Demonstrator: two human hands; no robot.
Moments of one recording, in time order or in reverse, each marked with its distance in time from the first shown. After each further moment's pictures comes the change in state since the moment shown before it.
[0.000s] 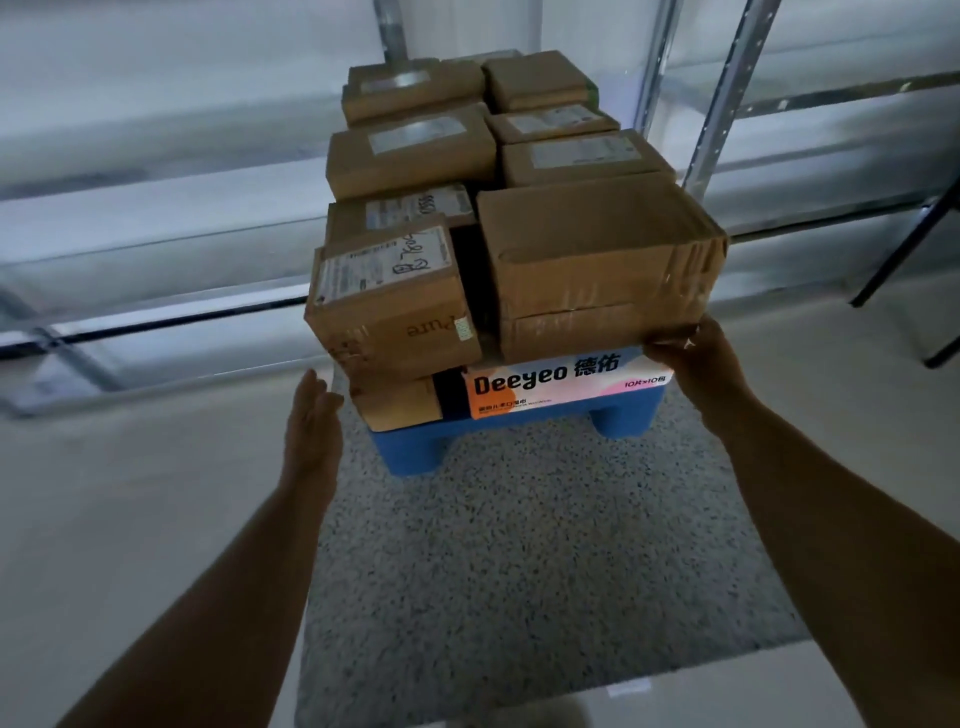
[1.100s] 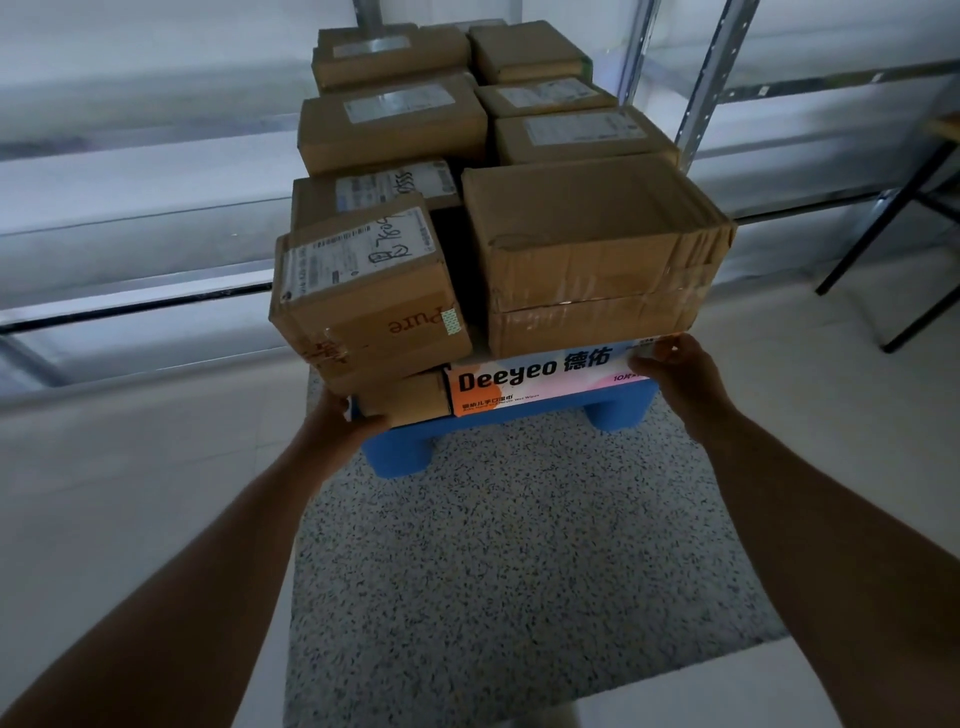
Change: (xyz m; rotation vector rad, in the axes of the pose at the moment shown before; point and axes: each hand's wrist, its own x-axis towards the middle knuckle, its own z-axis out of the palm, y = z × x) left_hand 0.042 -0.029 0.001 0.488 -0.470 0.024; right_hand -0.003 0.024 0.024 -0.122 0.052 0.106
